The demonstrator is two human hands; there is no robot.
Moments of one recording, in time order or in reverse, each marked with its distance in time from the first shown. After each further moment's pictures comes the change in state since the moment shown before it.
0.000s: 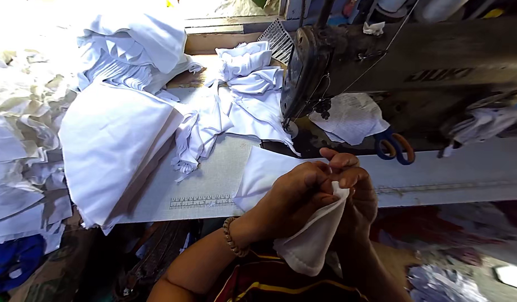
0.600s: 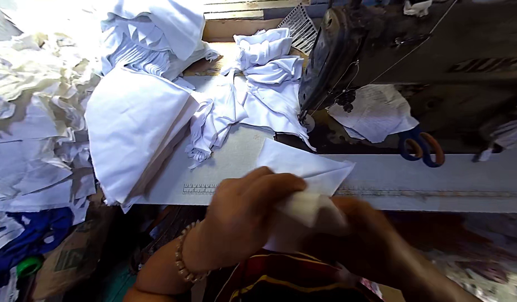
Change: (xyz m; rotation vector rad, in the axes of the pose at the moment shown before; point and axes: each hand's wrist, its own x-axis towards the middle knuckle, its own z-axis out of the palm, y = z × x) left_hand -0.039 0.077 -0.038 0.772 0.200 0.130; right_hand 0.002 -0.056 0.003 -0.424 -0.606 0.117
